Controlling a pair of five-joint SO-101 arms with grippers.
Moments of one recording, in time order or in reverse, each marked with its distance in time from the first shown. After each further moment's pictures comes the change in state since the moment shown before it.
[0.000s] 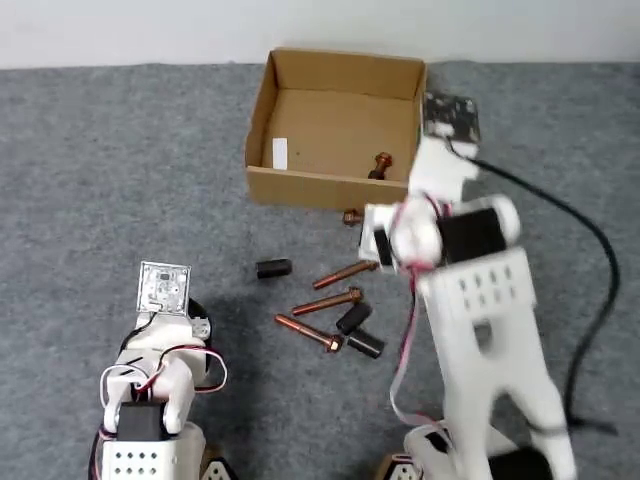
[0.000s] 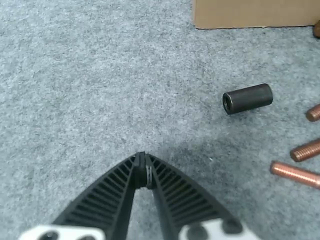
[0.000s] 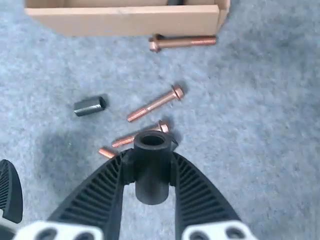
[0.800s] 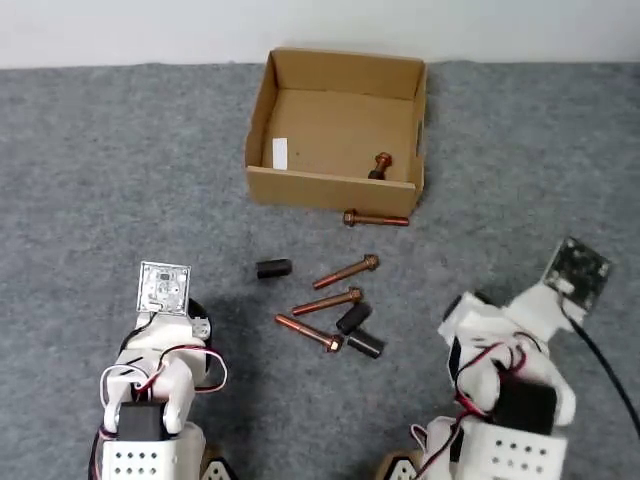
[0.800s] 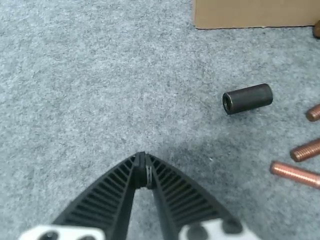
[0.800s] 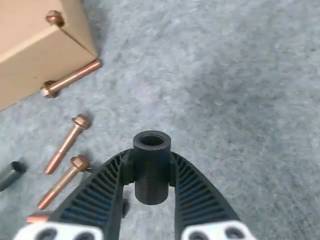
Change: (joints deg) left arm 0.0 0.0 0.0 0.0 0.0; right arm 27.5 -49.8 52.6 -12.7 -1.0
